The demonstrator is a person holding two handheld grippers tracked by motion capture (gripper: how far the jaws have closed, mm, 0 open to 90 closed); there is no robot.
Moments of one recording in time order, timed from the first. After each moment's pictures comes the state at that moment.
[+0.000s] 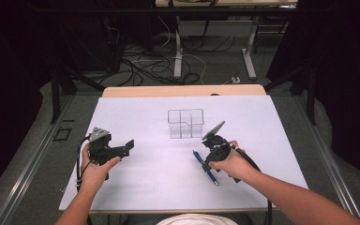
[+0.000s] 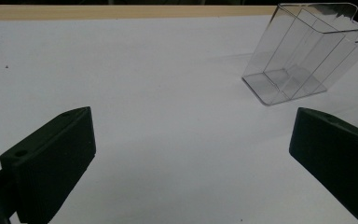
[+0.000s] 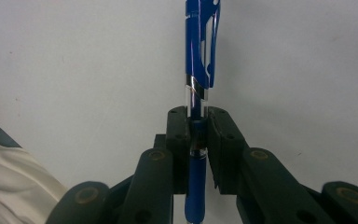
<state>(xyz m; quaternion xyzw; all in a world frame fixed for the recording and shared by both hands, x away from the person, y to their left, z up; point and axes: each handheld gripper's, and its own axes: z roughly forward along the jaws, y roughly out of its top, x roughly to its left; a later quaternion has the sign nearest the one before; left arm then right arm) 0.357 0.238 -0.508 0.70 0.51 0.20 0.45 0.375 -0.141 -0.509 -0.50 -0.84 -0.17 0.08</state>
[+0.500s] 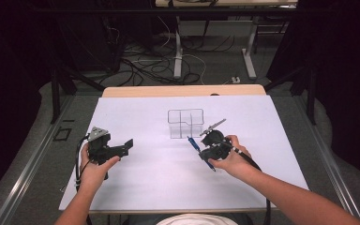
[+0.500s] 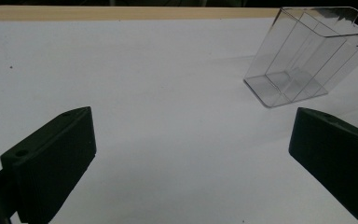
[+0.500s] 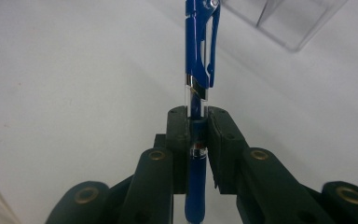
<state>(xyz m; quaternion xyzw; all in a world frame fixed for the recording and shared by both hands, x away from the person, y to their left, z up) 0.357 0.241 -0.506 0.70 0.52 0.20 0.45 0.362 -0.136 -0.481 -0.39 -0.88 -0.28 -0.07</state>
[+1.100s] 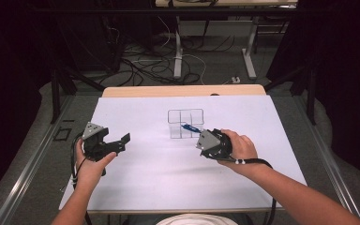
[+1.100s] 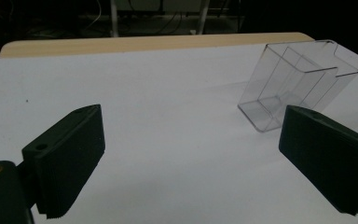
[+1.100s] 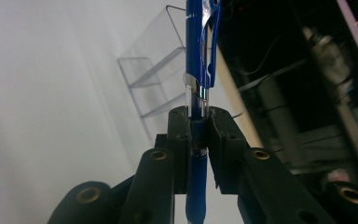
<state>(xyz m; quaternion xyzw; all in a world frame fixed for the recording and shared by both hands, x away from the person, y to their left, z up) 0.354 0.242 -0.480 0.69 0.49 0.23 0.48 0.339 -0.132 -0.457 -0.07 -0.86 -0.24 -0.44</state>
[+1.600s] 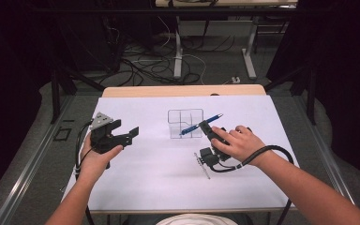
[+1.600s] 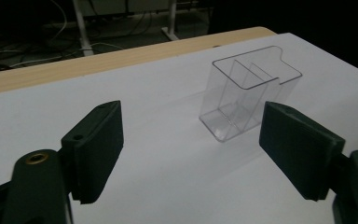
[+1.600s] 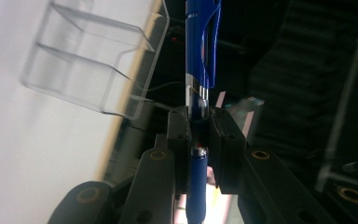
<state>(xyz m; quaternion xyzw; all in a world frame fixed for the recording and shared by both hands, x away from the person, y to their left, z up) 0.360 0.213 -0.448 0.74 0.44 0.21 0.47 0.329 -0.128 -0.468 0.27 -0.72 -0.02 -0.65</state>
